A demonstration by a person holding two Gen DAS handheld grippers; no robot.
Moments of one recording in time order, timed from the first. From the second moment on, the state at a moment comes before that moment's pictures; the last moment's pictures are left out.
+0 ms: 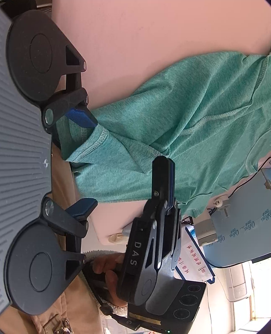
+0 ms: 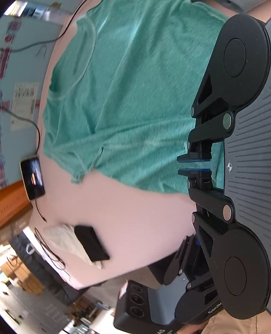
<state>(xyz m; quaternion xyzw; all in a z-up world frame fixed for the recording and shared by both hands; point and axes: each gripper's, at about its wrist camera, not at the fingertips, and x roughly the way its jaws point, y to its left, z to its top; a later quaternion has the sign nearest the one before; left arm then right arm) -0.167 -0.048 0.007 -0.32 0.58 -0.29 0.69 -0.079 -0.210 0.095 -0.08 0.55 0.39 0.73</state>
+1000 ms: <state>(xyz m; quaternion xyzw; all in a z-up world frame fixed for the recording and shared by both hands) -0.202 0.028 -0.017 -0.70 0.39 -0.19 0.57 -0.078 -0.231 0.082 -0.08 0.56 0.37 0.73</state>
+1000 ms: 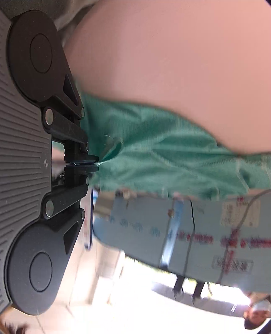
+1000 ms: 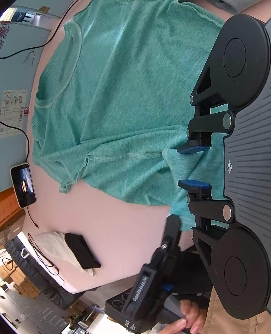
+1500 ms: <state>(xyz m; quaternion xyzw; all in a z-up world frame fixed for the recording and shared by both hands) -0.301 0.090 -0.022 -0.70 0.37 -0.09 0.61 -0.109 -0.128 0.042 -0.13 0.58 0.56 0.58</state>
